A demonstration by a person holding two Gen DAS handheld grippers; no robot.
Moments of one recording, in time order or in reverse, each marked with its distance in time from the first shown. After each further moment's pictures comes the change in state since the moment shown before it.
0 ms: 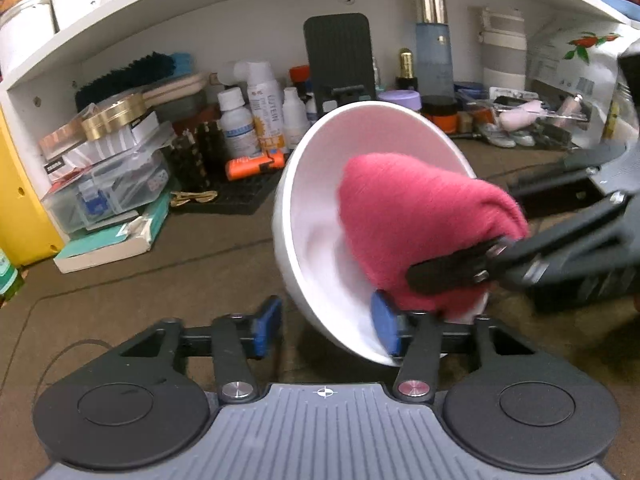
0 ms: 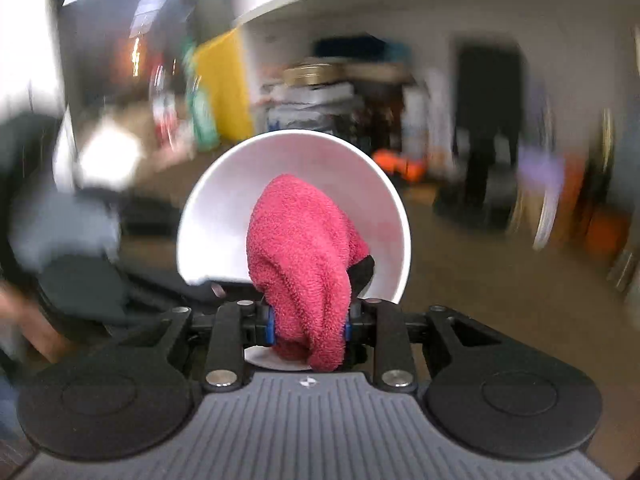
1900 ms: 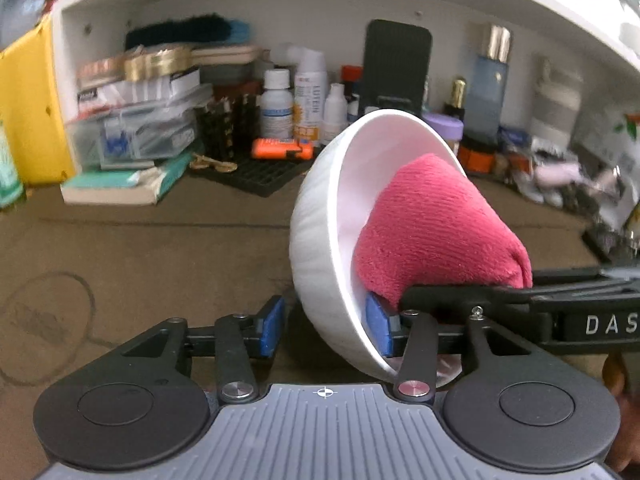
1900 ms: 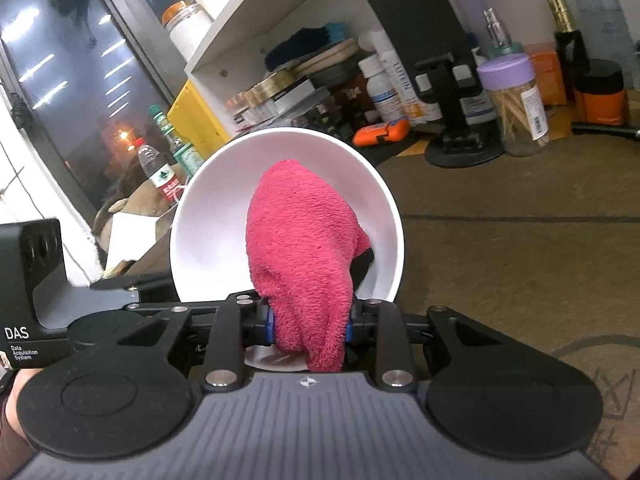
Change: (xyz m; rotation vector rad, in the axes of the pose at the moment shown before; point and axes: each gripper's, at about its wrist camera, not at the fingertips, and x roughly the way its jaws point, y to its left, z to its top) left arm 0.010 0.003 -0.001 -0.277 -0.004 -0.034; right arm 0.011 -0.007 -0.006 0.101 -0.052 -0.033
